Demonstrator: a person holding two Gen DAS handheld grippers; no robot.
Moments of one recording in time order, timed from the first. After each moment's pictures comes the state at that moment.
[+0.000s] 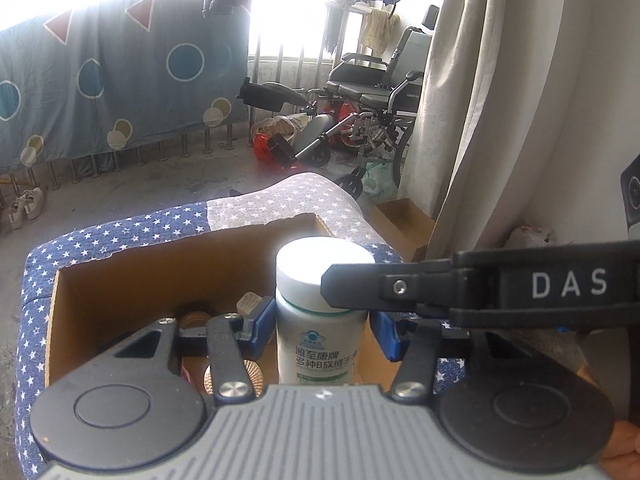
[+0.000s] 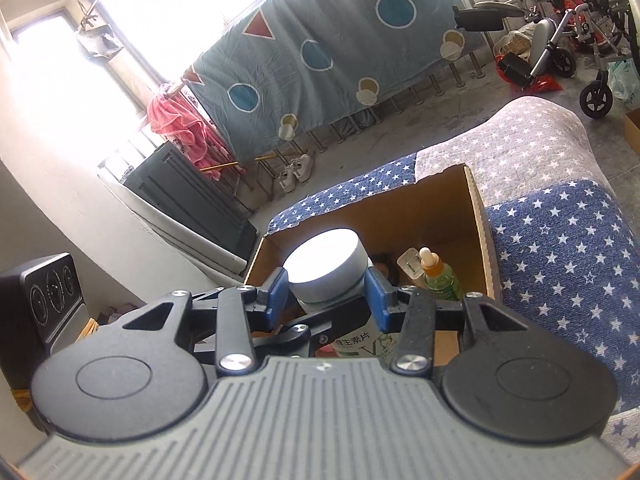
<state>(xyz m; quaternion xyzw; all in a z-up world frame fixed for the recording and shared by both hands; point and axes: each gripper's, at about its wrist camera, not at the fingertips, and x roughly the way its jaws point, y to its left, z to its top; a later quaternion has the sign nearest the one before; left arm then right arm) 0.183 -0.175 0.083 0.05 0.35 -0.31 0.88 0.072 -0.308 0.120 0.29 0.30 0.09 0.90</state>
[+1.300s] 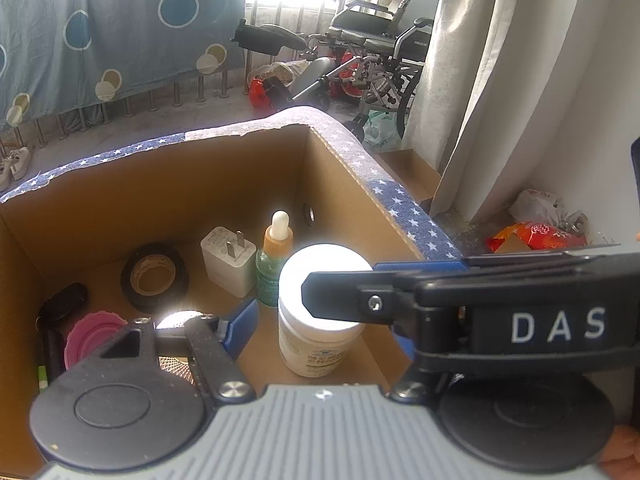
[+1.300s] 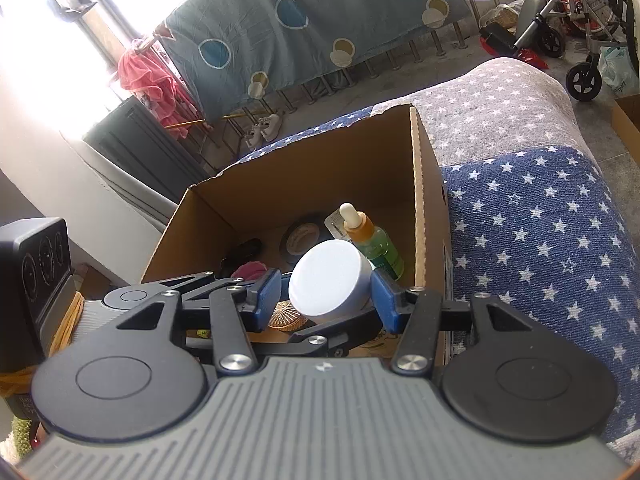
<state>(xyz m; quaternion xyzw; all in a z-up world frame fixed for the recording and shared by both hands) 0.204 -0.212 0.005 0.06 0.41 -0.30 0.86 0.116 -0.328 0.027 0.25 0.37 0.07 0.89</state>
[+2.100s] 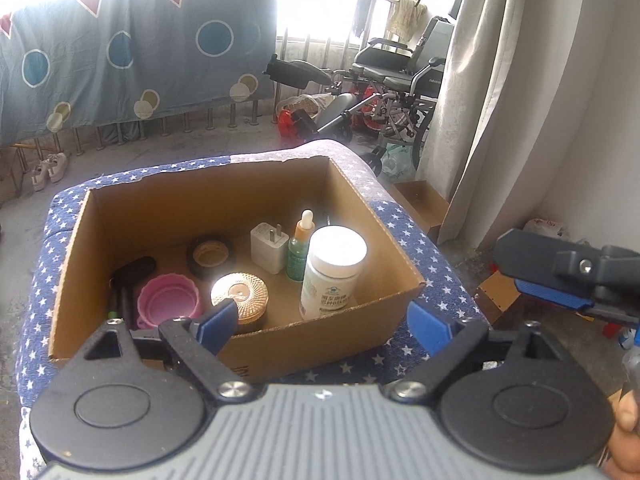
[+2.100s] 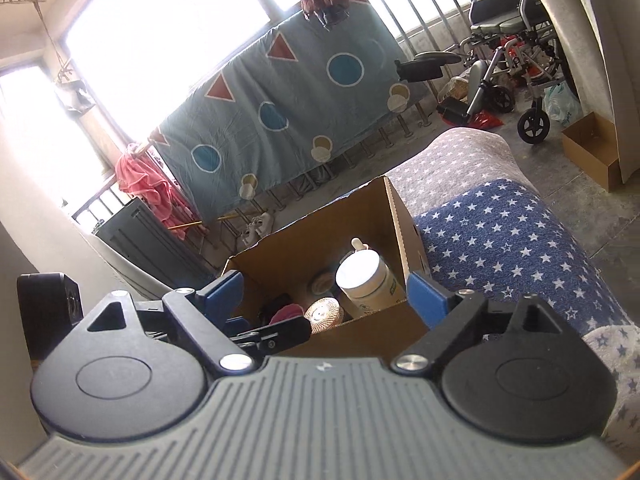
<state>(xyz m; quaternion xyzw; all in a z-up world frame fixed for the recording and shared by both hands) 0.116 -0.153 0.067 0.04 0.38 -0.26 0.89 -0.053 -0.306 0.087 0.31 0.23 -0.01 0.92</state>
